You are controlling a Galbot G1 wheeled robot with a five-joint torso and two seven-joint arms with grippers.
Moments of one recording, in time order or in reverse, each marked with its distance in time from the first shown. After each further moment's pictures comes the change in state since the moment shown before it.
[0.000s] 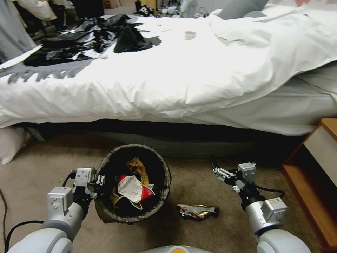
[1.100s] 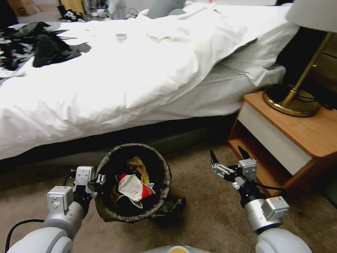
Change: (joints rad) left arm -0.010 -0.002 0.003 0.000 0.000 0.002 -0.001; right arm 0.008 0.019 -0.023 0.037 -0.030 -0.004 0.024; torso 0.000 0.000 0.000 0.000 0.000
